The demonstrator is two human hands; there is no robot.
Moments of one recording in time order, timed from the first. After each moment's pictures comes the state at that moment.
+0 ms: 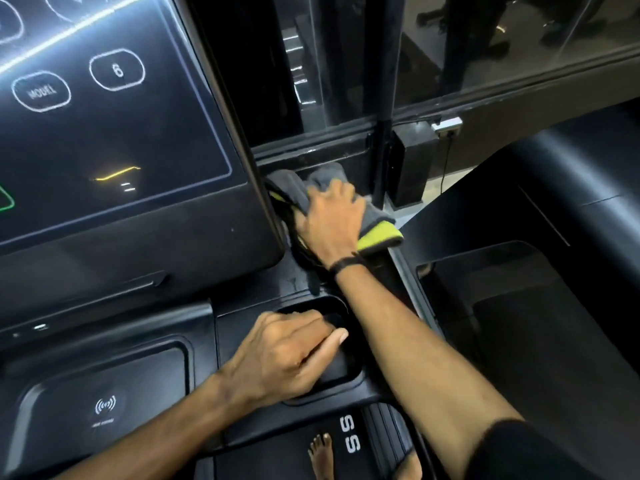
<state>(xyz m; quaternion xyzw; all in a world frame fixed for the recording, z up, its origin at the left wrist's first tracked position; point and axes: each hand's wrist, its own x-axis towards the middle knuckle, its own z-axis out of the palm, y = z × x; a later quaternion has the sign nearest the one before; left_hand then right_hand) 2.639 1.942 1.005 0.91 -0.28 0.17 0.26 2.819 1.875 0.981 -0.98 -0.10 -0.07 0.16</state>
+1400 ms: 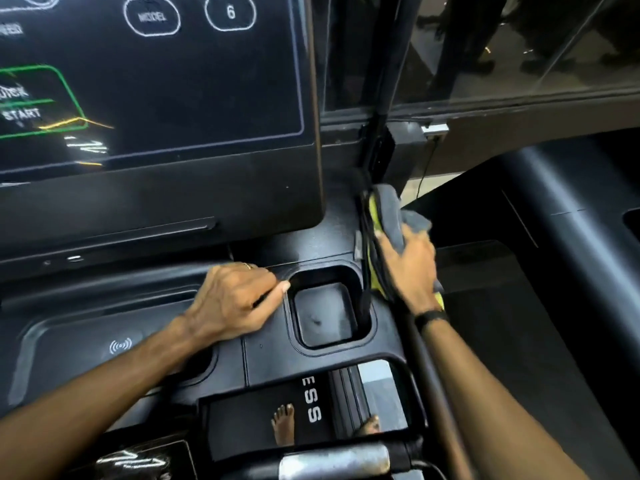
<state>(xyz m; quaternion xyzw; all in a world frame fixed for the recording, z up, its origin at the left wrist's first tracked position) 2.621 2.030 0.996 0.94 -0.21 0.23 0.17 2.742 1.772 0.963 -0.96 0.01 0.03 0.29</state>
